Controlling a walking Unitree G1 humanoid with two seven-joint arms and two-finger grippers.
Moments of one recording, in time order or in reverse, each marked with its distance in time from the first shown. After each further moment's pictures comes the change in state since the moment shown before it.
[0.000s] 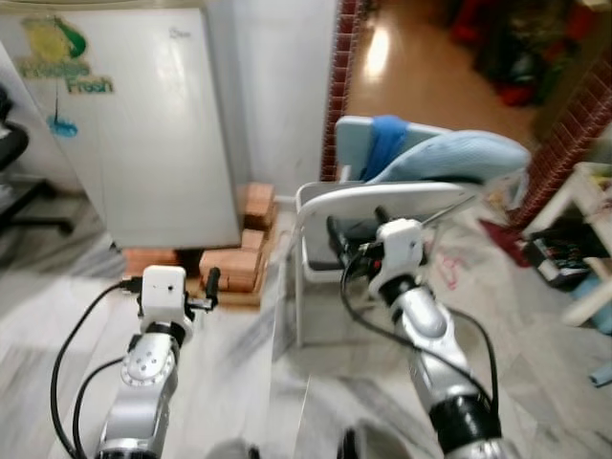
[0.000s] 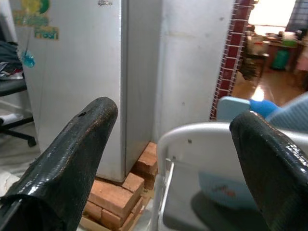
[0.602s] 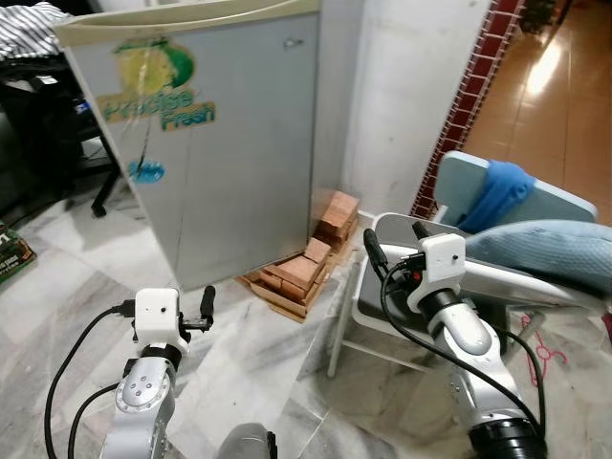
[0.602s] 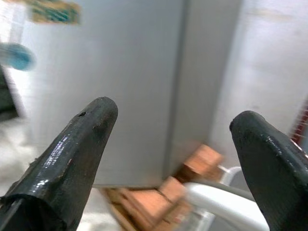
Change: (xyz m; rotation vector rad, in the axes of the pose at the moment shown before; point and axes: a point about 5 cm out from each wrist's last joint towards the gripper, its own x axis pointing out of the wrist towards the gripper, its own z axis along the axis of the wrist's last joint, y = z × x) left arm -0.019 0.011 -0.018 -0.025 0.056 0.045; right arm -0.023 -0.023 -0.002 0.028 0.056 -0.059
